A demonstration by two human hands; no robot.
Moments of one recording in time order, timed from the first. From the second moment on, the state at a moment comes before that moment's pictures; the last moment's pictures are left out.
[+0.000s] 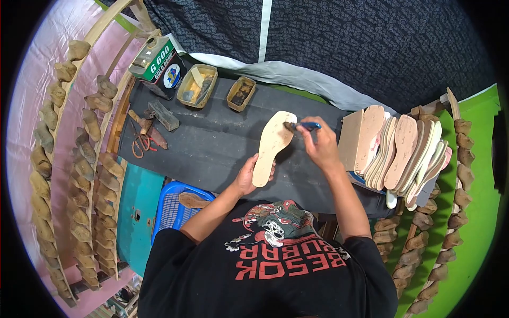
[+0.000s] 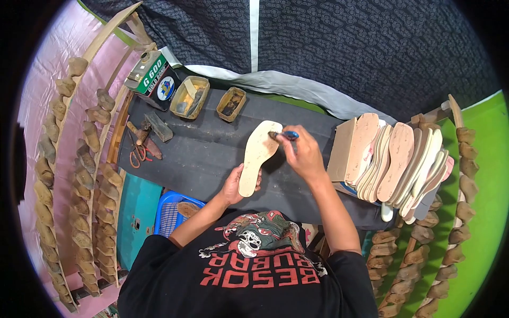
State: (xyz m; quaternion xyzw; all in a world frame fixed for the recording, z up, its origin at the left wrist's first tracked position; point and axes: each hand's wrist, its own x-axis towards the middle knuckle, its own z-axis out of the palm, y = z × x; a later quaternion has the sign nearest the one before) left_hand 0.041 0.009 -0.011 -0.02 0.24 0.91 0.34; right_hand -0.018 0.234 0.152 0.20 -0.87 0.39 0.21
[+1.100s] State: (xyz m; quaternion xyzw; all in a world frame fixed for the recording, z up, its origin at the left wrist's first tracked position) left_hand 0.048 0.009 -0.011 0.00 0.27 0.90 0.33; right_hand -0.033 0.233 0.153 0.23 -0.87 0.37 0.24
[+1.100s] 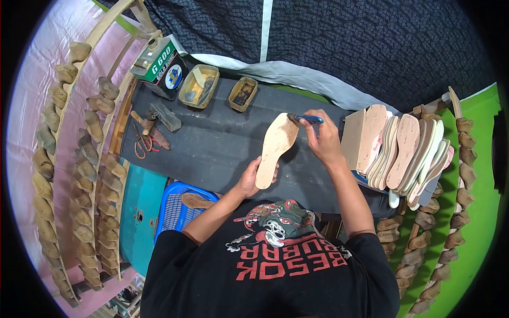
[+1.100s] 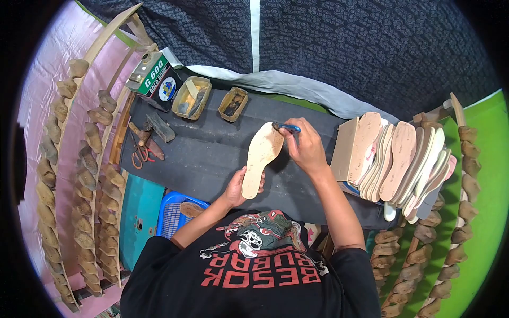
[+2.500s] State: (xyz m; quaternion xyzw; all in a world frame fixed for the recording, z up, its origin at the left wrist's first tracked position) left_hand 0.060 -0.111 -0.037 -0.16 0.28 0.92 0.24; right_hand -0.179 0.092 0.064 0.12 -0.90 0.41 0.11
